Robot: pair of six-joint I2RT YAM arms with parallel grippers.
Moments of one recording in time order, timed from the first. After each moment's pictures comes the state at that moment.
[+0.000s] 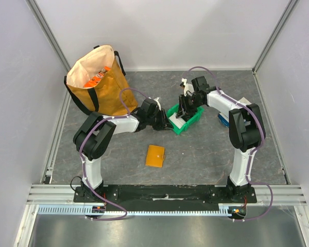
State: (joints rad) left arm -0.62 1.93 1.09 0.13 0.35 -0.79; right arm 0.31 1.98 1.45 -0.55 -0.51 0.12
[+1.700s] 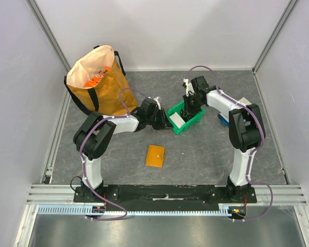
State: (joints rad) left arm -0.62 1.94 1.09 0.14 0.35 -0.79; right arm 0.31 1.98 1.46 -0.59 -0.30 0.11
